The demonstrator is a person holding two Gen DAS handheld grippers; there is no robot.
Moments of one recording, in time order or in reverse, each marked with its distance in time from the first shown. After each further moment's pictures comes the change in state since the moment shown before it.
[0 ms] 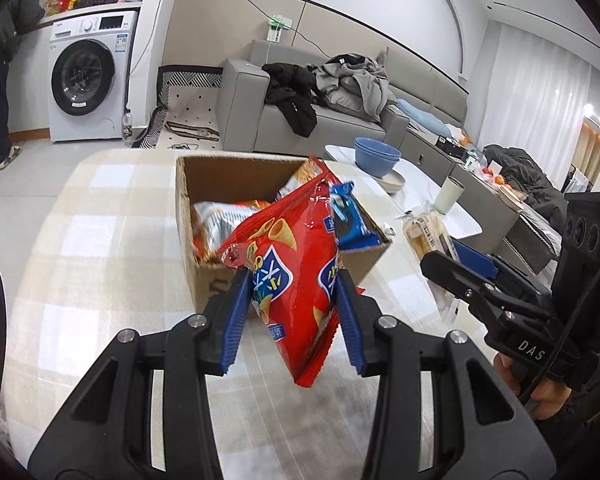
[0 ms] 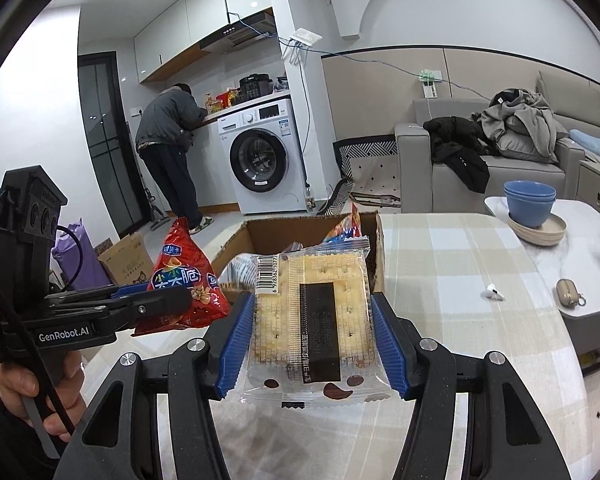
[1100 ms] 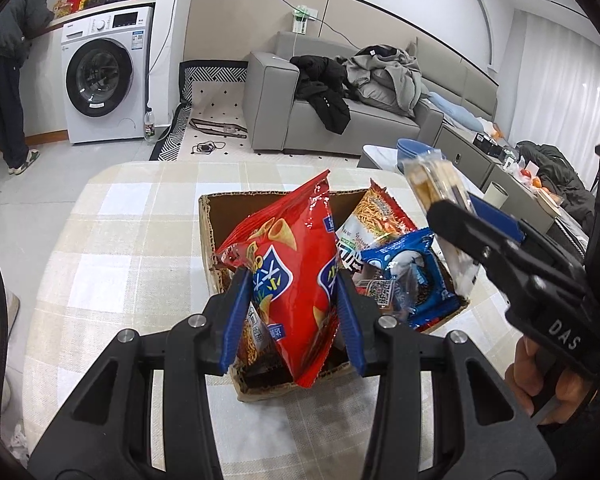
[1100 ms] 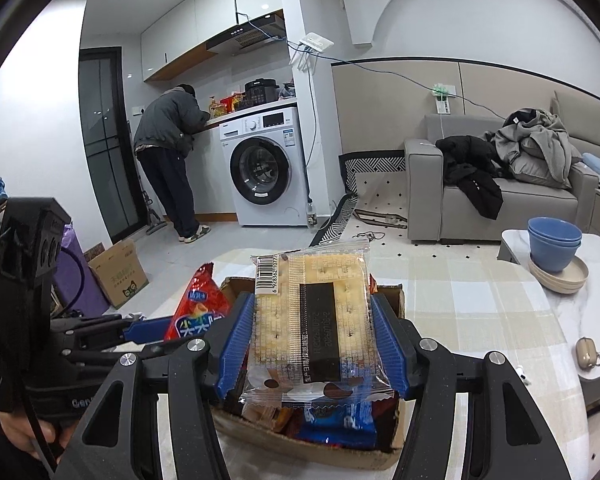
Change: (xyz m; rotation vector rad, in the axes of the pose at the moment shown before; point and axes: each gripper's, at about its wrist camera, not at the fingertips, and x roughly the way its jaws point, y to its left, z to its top) left arm 0.120 0.031 0.081 -0.001 0.048 0.115; right arm 0.086 0.009 0.065 -0.050 -0.024 0.001
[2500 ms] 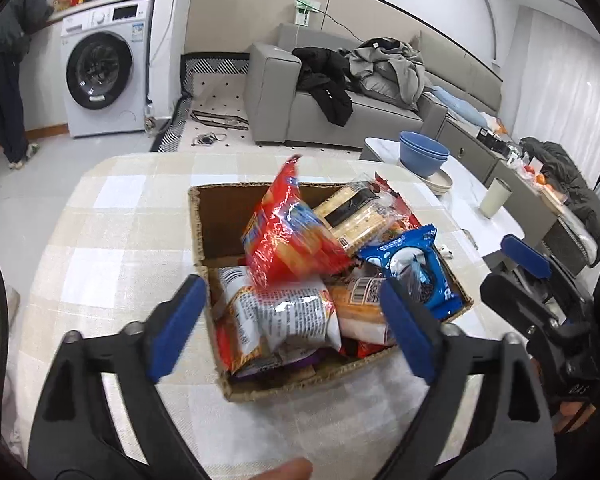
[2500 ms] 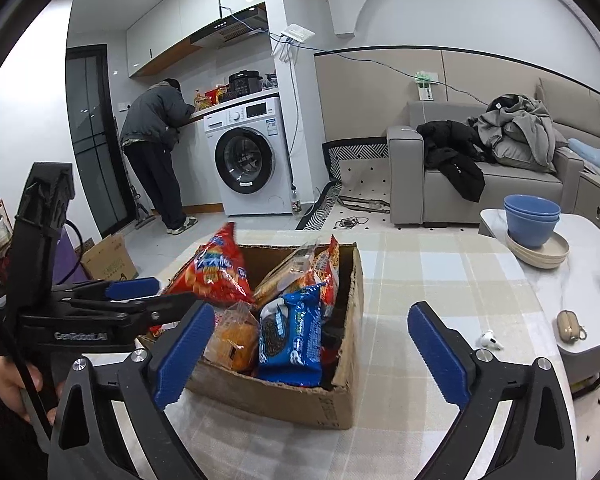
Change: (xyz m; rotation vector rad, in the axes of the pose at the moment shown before) left arm 0.038 -0.009 -0.001 0.006 0.019 0.022; right arm -0.021 -0.039 -0.025 0.037 0.039 -0.049
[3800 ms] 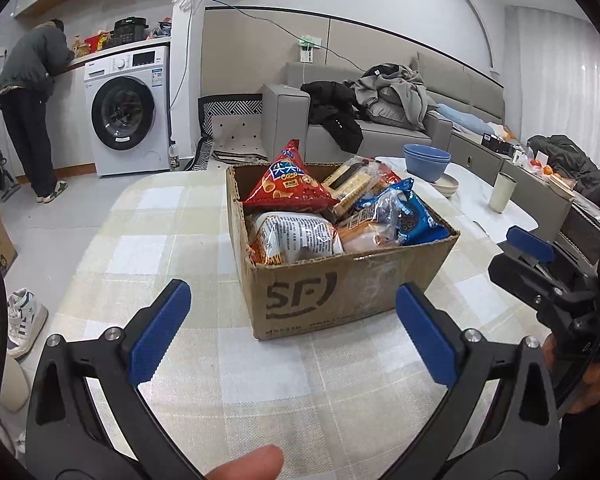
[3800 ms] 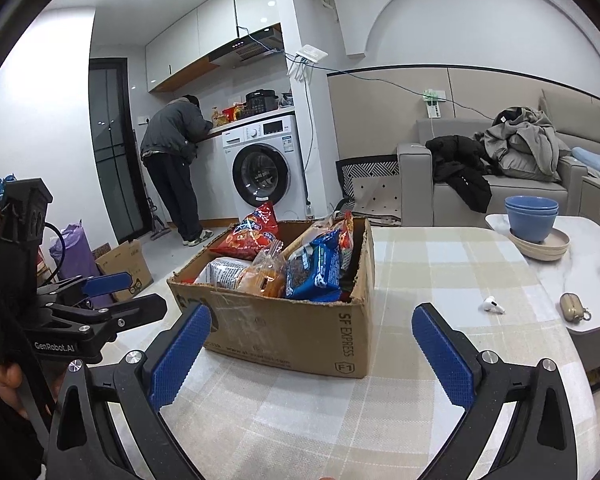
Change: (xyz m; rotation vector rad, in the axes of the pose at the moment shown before) left arm -0.094 -0.012 -0.094 0.067 -0.161 0.084; right arm -0.050 0.010 -0.061 -0.018 -0.092 0.059
